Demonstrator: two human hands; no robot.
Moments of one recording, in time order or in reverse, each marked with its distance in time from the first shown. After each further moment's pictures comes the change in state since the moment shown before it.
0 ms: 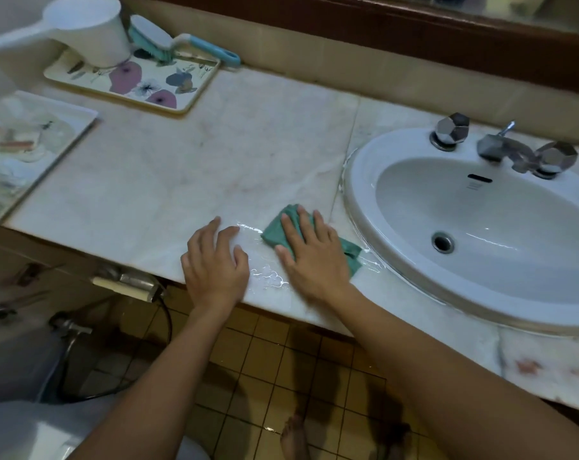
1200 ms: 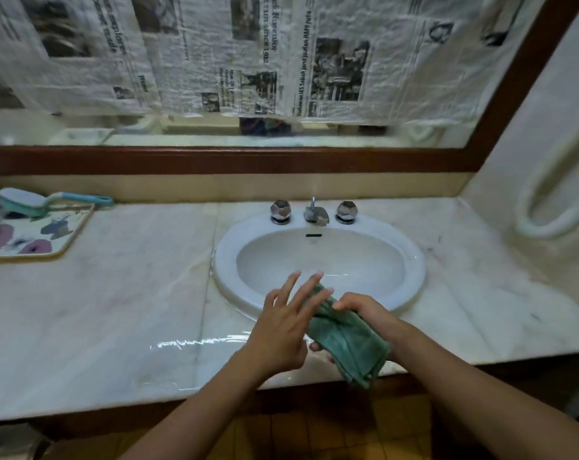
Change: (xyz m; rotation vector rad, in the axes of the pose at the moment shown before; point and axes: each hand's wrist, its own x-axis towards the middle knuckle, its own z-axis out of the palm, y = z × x) left_hand -0.095 0.250 -0.037 -0.090 -0.288 1.238; right_hand -0.210 0.177 -0.154 1.861 -0.299 0.516
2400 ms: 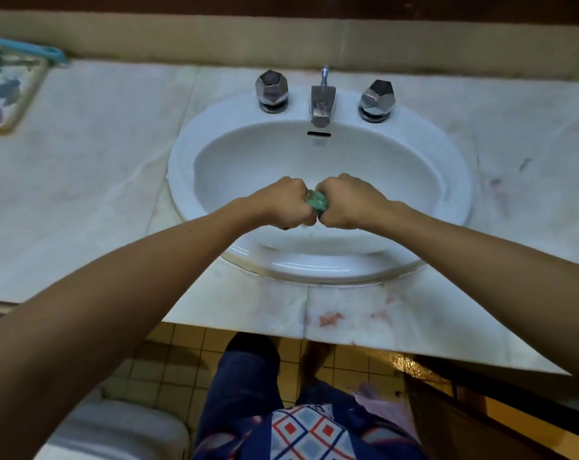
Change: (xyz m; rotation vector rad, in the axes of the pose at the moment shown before) left_hand 0.192 -0.031 0.059 -0.470 -0.600 -0.758; right_hand 0.117 -0.112 -0.121 -1.710 0.194 -0.272
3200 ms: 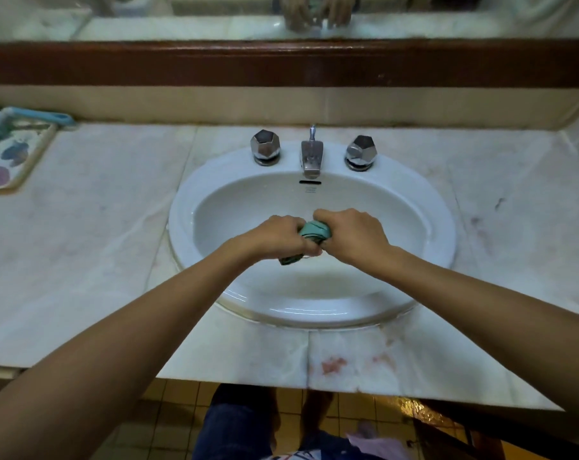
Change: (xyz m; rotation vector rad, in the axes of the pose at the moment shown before) left_hand -0.003 0.004 -0.021 -0.040 -0.019 0.037; right_hand -0.006 0.006 -0.009 -0.097 0.305 0.027
